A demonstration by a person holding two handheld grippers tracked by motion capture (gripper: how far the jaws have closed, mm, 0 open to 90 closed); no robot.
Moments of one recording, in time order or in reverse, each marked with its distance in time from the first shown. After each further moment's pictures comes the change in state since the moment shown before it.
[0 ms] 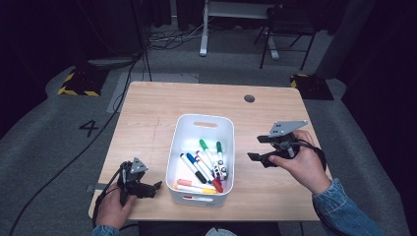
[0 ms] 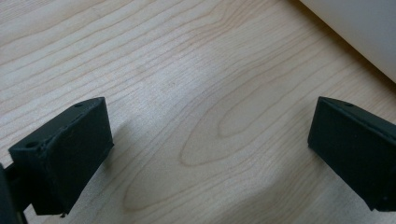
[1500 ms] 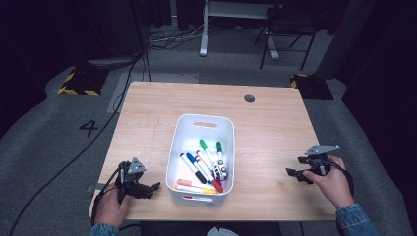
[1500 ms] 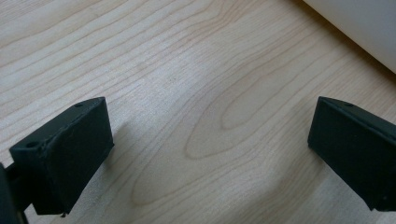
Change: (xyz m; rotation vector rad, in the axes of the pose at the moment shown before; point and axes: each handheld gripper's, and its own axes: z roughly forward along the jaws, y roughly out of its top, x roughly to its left) left arm 0.006 -0.002 -0.002 0.000 -0.028 0.037; right arm -0.069 -0.165 -0.007 0.137 -0.172 0.272
